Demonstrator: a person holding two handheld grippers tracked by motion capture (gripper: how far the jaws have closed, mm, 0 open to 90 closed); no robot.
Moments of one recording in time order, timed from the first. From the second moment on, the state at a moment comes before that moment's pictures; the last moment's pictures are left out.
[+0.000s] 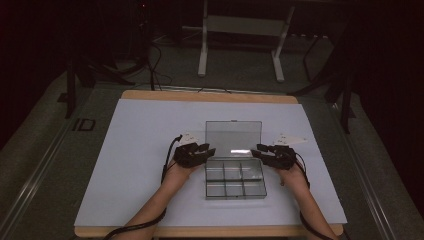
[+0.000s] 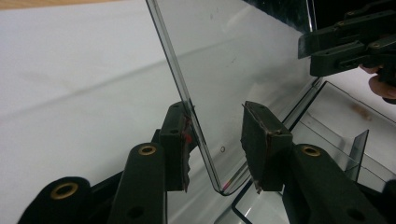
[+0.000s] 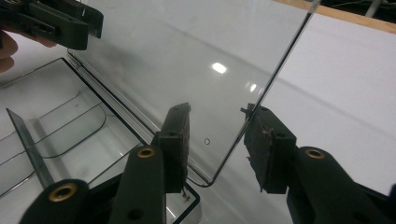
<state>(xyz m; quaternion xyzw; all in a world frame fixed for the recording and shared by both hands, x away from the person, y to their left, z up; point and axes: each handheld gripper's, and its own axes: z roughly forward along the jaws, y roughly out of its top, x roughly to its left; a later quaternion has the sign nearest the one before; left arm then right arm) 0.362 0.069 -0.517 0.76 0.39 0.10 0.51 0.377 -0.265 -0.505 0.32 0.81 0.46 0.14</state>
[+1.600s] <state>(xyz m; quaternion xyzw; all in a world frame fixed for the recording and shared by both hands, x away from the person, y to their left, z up) 0.378 0.063 -0.526 0.75 0.48 0.02 0.46 0.393 -0.263 -0.511 0.42 0.80 0.43 0.06</state>
